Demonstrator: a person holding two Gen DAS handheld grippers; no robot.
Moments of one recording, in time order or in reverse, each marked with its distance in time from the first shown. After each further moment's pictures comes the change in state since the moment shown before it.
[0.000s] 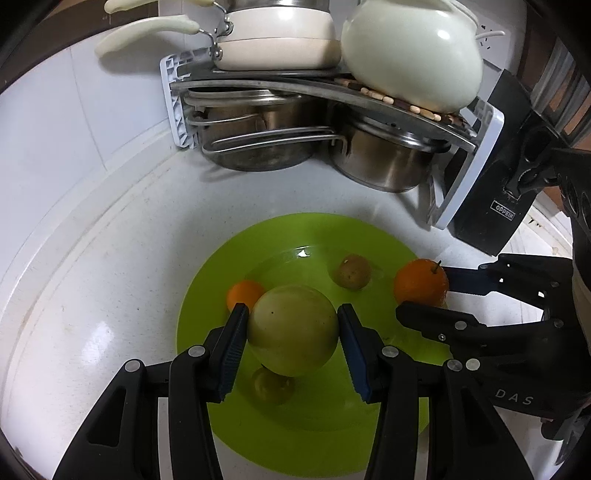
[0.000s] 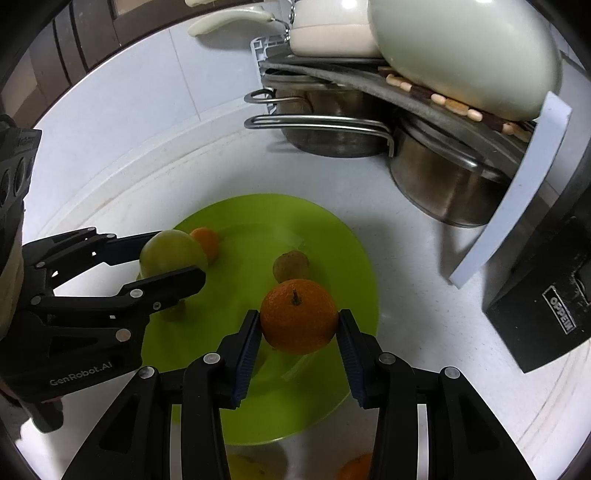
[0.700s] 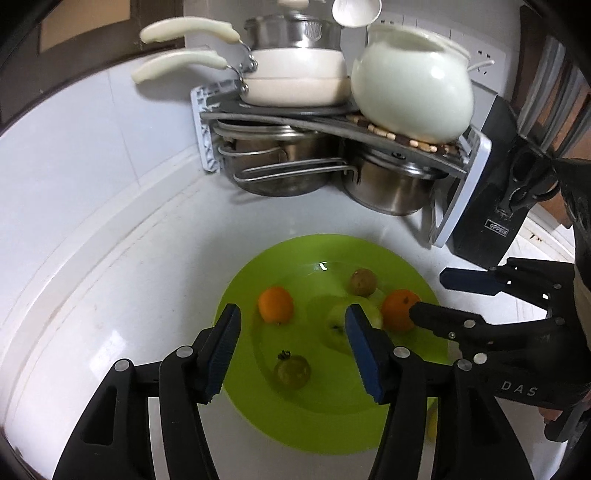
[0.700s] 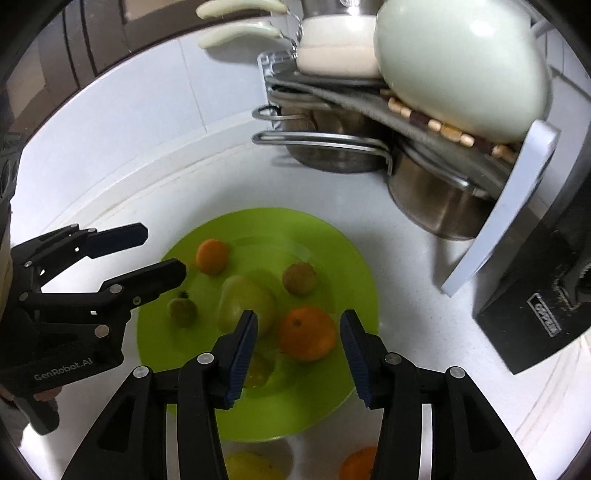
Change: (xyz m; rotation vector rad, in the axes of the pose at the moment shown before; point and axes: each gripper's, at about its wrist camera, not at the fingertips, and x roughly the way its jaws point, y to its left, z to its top) left arm -0.045 0.006 -0.007 -0.025 -0.100 0.069; right arm -0.032 0.014 -0.003 -0.021 -0.068 -0.024
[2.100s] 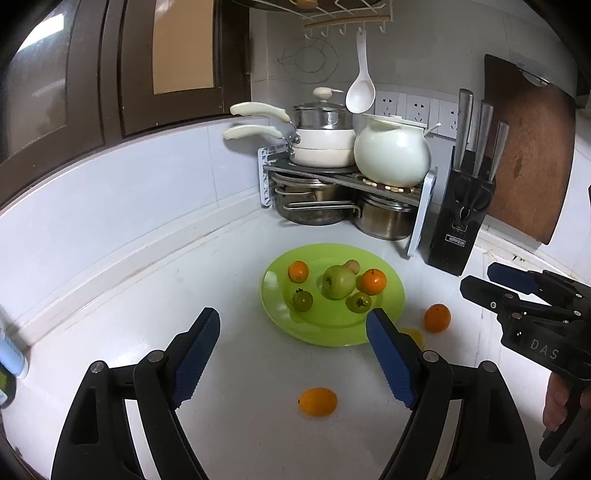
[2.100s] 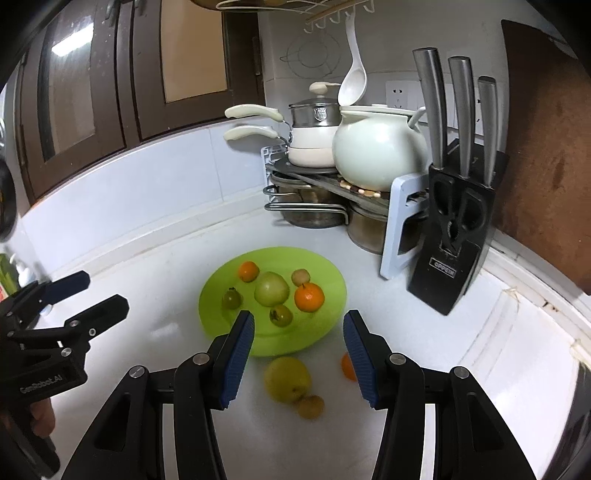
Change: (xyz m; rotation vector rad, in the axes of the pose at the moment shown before) left arm -0.158 -0.030 -0.107 -0.096 -0.240 0.154; right arm -0.150 0.040 -0.102 0.056 -0.312 -0.116
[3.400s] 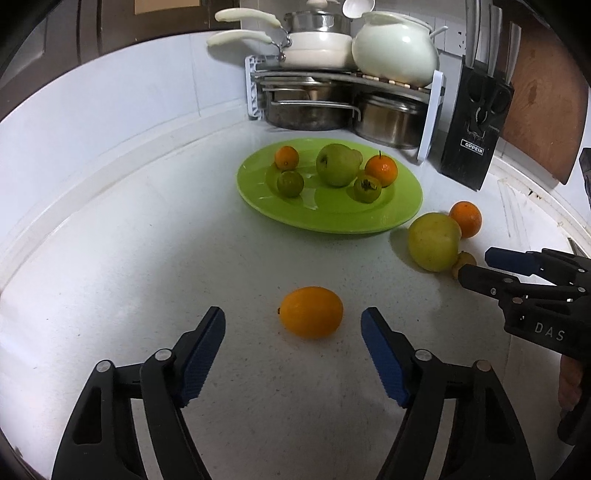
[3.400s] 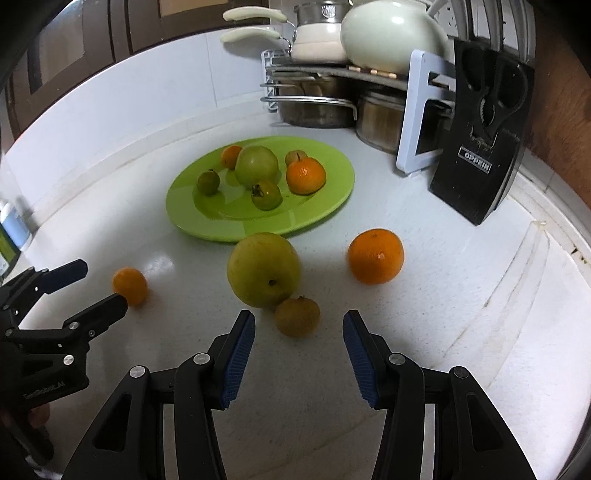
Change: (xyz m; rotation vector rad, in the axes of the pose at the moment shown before) left arm 0.073 -0.015 -0.083 0.002 0.228 -0.025; right arm 0.074 -0.015 -0.076 -0.037 0.271 0.035
